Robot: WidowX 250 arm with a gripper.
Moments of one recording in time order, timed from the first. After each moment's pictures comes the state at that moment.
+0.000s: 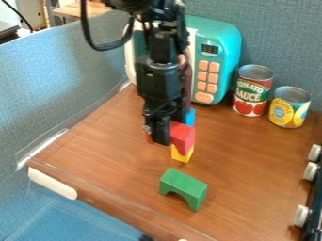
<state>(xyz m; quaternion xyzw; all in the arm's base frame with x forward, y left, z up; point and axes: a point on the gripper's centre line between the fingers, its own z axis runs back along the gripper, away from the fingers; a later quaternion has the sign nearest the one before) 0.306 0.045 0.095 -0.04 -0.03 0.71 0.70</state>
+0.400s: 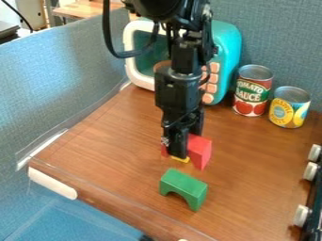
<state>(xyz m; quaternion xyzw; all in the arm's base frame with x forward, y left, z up) 0.296 0.021 0.087 -0.02 -0.01 0.71 0.70</state>
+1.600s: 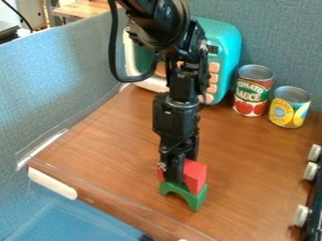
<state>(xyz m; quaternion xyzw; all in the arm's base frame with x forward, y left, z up) 0.288 0.019 0.054 0.00 0.01 0.71 0.70</state>
